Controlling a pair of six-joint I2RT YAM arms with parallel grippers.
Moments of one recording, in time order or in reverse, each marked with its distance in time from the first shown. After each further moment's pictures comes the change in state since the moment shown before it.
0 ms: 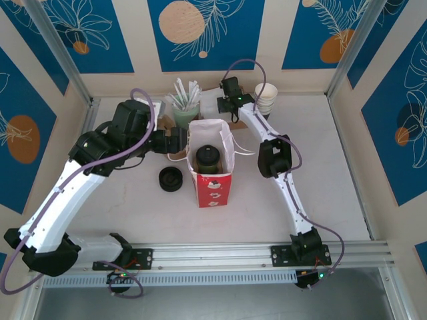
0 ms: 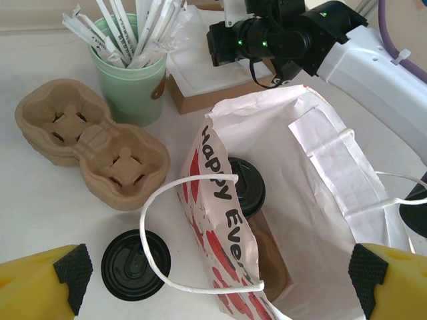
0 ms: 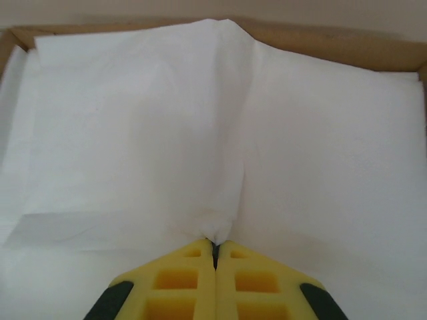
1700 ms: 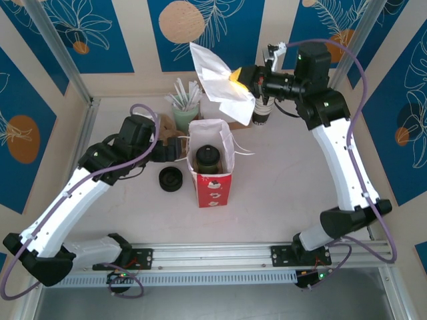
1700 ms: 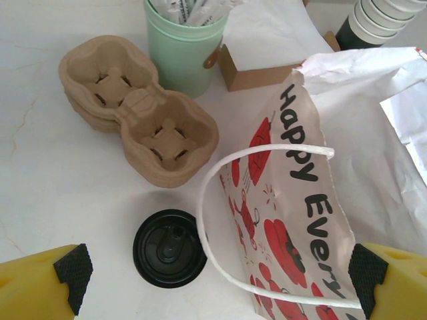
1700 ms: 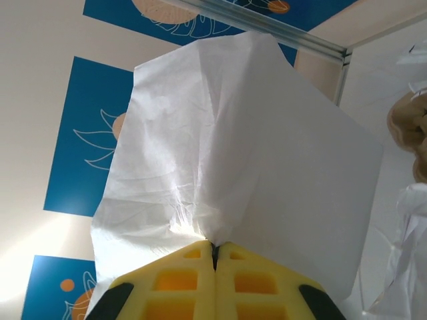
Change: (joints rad) left arm 0.034 -0.091 -0.269 0.105 -0.092 -0.050; right arm -0.050 -1.231 -0.718 0.066 -0.937 0.989
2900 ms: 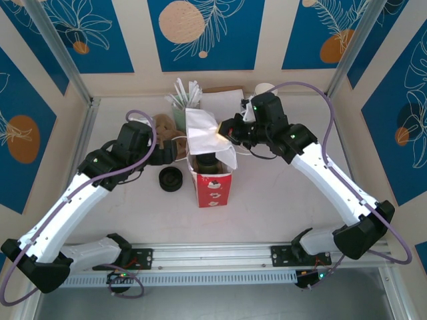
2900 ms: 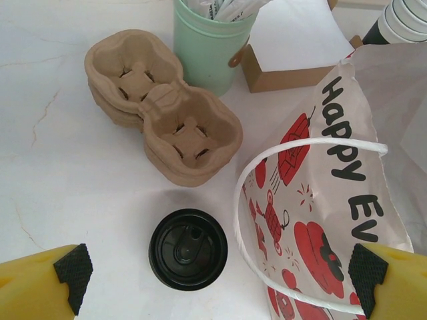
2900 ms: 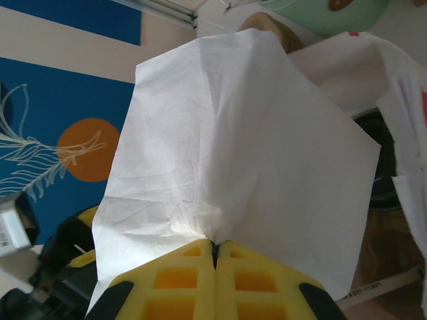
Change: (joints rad) left arm 0.023 -0.049 -0.104 0.054 -0.031 -0.011; right arm 0.279 -0.138 -0.469 -0.049 0.479 -0.135
